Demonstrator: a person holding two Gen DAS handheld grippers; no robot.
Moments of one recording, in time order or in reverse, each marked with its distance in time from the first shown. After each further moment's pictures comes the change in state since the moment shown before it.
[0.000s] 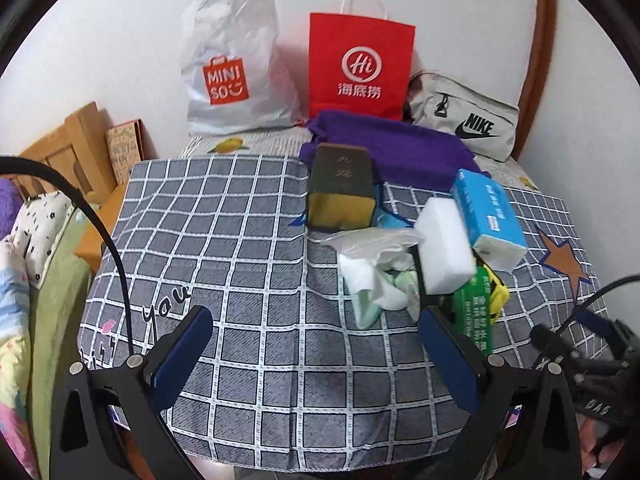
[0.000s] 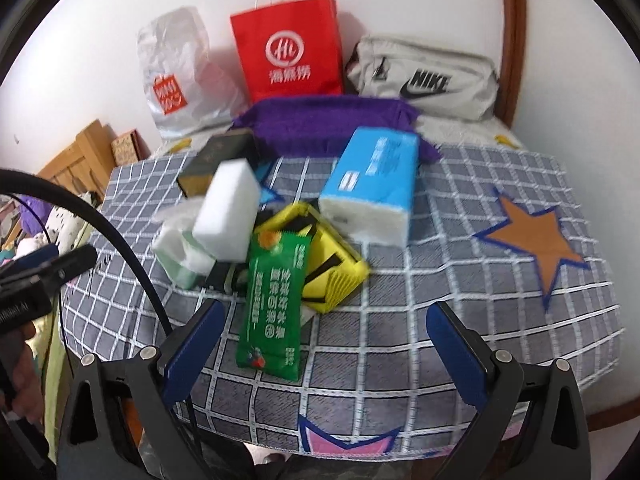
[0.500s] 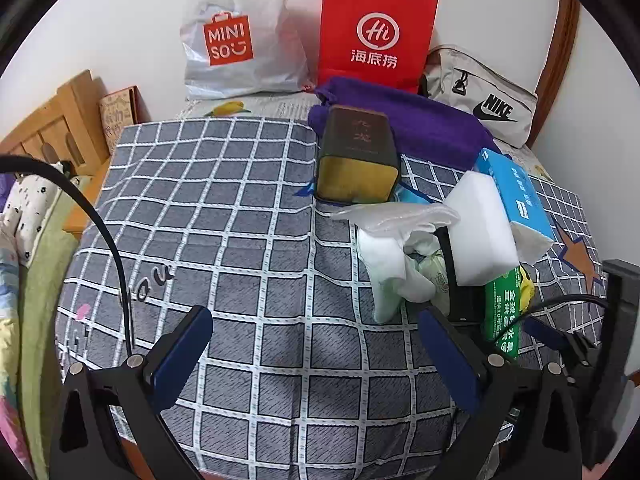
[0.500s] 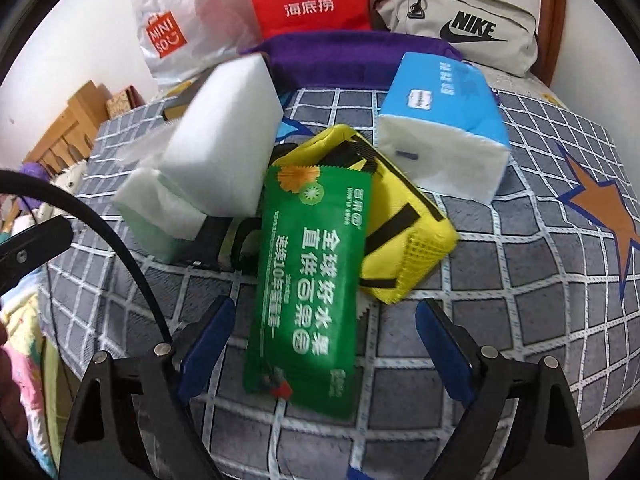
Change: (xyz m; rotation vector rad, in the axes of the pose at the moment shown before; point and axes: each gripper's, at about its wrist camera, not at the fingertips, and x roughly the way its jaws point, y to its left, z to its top) left arm 0.047 0.009 -0.005 -0.036 0.089 -0.017; right arm 0.089 0.035 -0.012 -0.019 0.142 0.006
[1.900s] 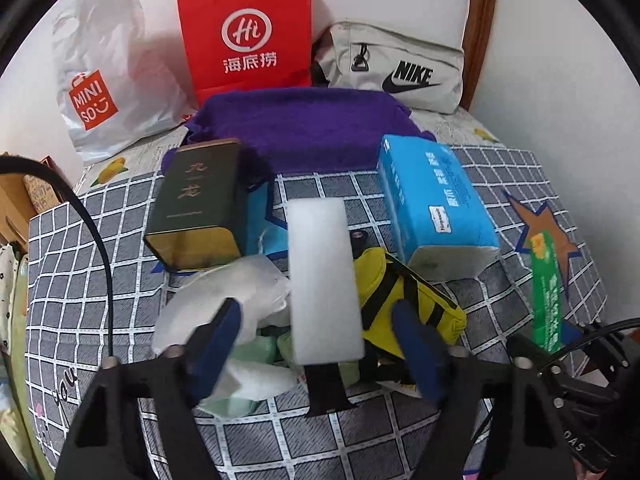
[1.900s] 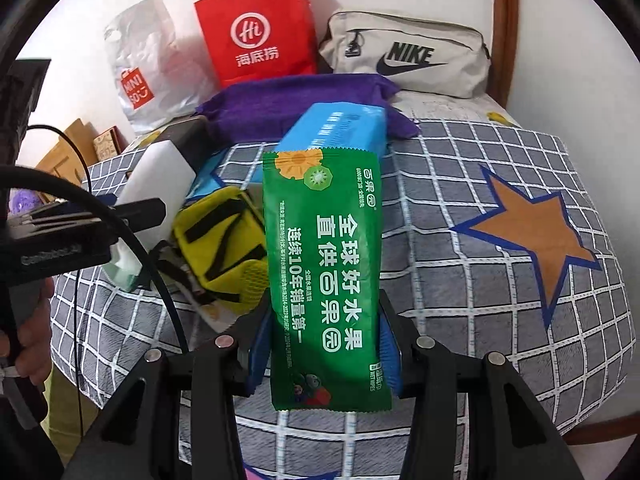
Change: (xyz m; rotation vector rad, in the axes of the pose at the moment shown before) left arm 0.041 -0.118 0.045 0.247 0.014 -0.109; right arm -0.047 -0.094 0.012 0.047 -0.109 -0.018
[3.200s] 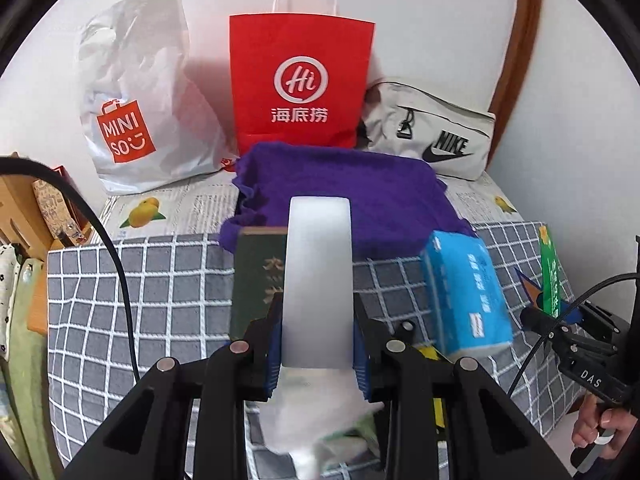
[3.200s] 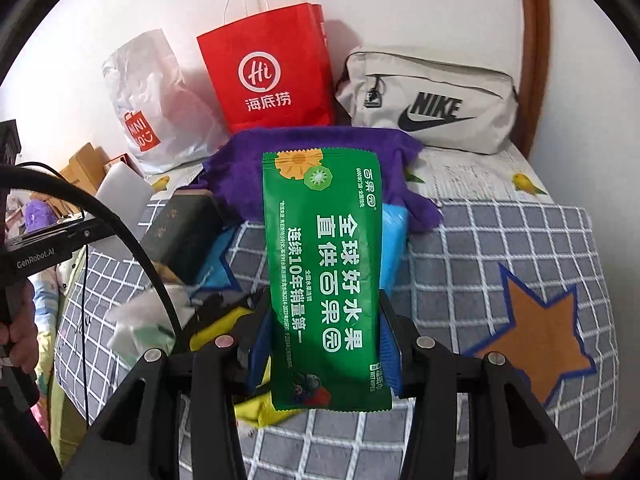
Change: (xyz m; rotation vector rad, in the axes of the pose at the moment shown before) left arm -0.025 0.082 0.078 -0.087 -0.079 -0.019; right arm 0.009 0.005 0.110 -0.039 -0.041 0.066
